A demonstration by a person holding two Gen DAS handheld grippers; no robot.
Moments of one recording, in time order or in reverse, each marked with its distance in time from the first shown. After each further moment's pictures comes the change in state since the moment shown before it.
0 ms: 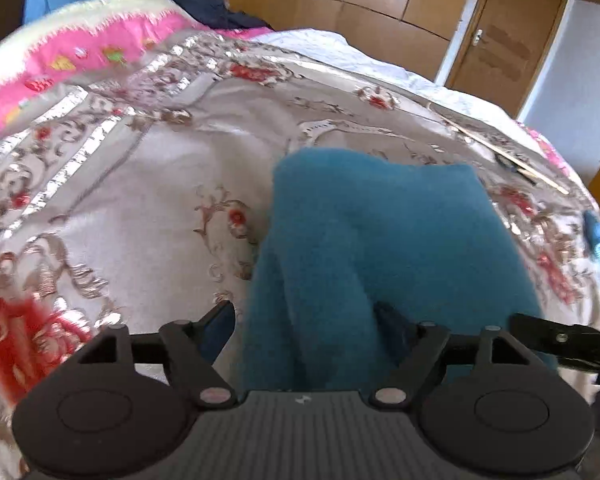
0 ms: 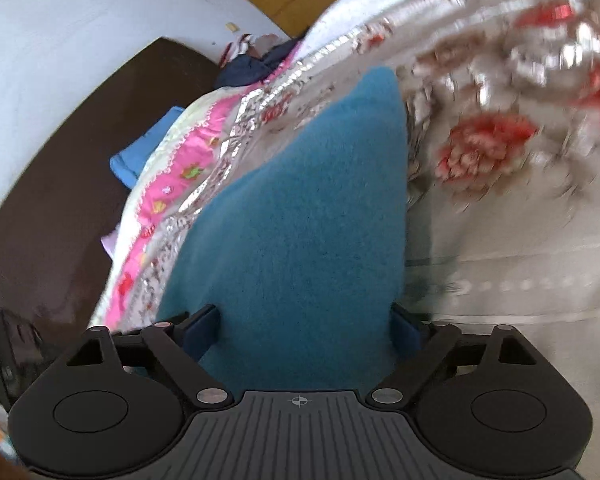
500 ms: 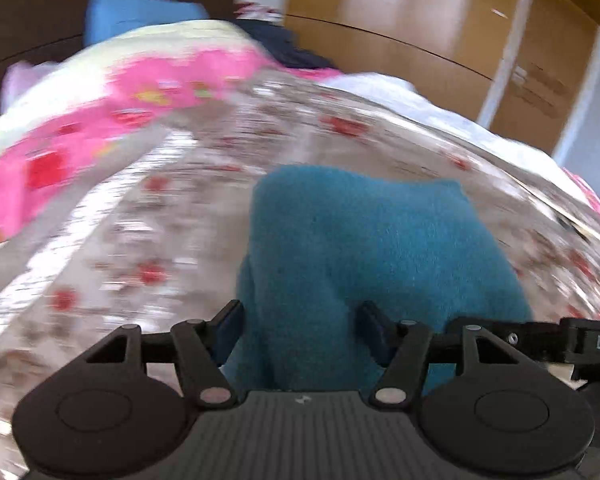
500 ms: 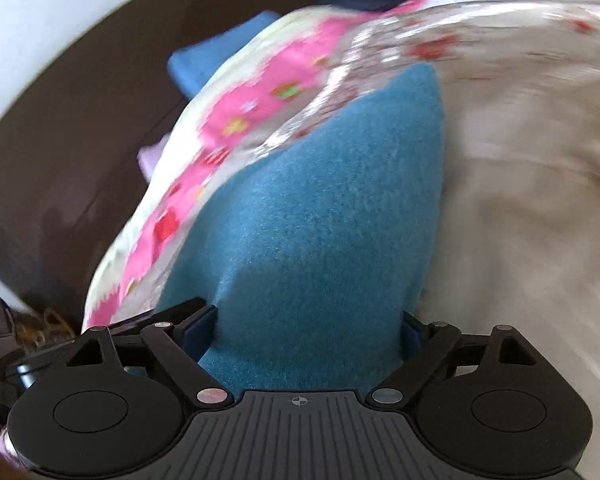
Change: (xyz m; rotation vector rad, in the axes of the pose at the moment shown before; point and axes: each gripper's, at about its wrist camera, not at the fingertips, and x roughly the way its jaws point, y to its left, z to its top) left arm -0.033 0.131 0.042 -0.073 -0.120 0.148; right arm 0.174 0.198 0.015 -0.322 0.205 0.067
